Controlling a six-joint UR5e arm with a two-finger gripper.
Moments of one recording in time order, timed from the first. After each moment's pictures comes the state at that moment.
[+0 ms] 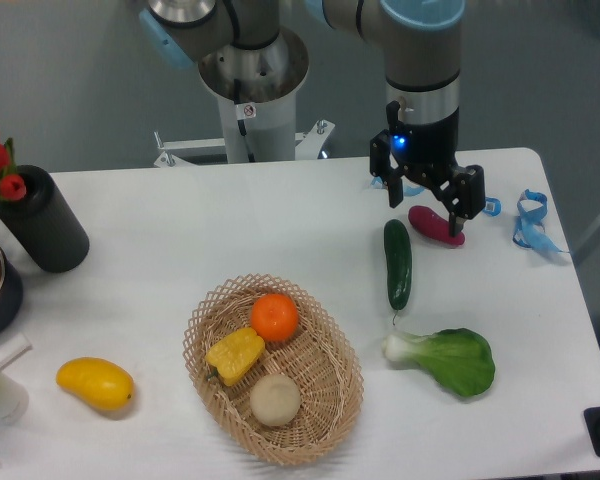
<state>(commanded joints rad) 2.65 -1.67 -1.64 -1.06 1.53 1.41</state>
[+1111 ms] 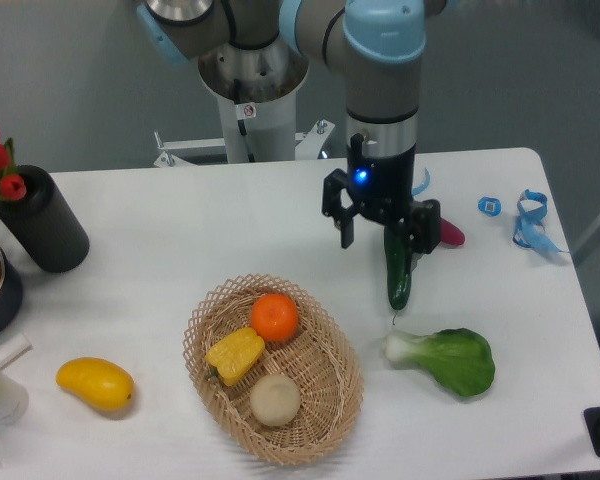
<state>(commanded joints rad) 2.44 -1.77 -1.68 -0.93 1.41 0.93</state>
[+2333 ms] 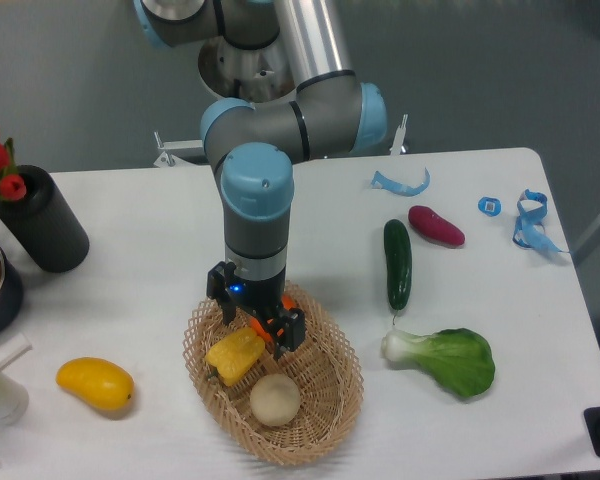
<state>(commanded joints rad) 2.29 -1.96 -1.73 -0.84 1.43 1.06</state>
